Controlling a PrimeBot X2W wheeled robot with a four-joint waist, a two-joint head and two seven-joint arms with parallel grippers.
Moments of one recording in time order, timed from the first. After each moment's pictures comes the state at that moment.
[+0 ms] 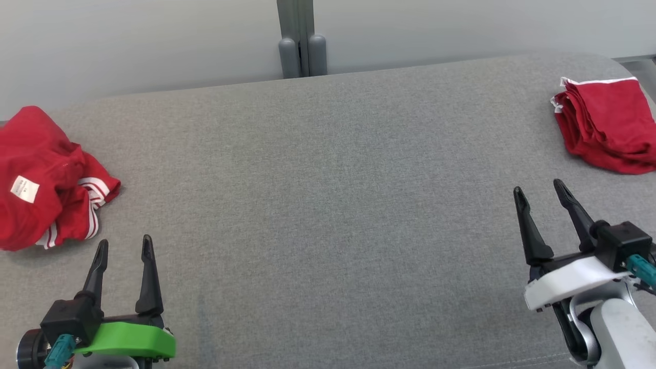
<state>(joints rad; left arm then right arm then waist) -0.03 0.08 0.09 0.18 -0.18 -0.12 -0.26 -0.16 -0.28 0.12 0.22 0.29 0.13 -0.26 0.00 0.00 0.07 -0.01</state>
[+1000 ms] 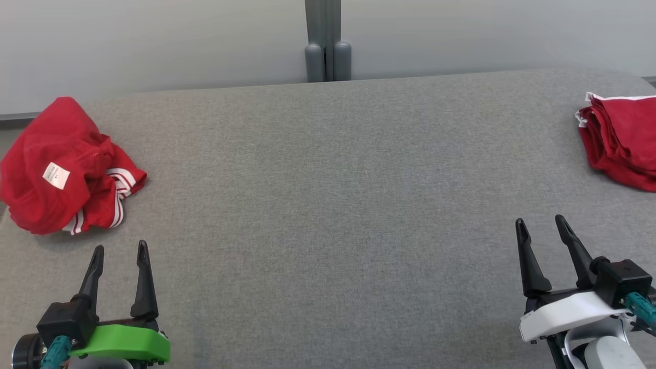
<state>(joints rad) -0.03 0.09 0.10 0.21 -0.18 -0.13 -0.26 -0.02 -0.18 0.03 0.16 0.25 0.13 -0.26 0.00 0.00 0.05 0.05</state>
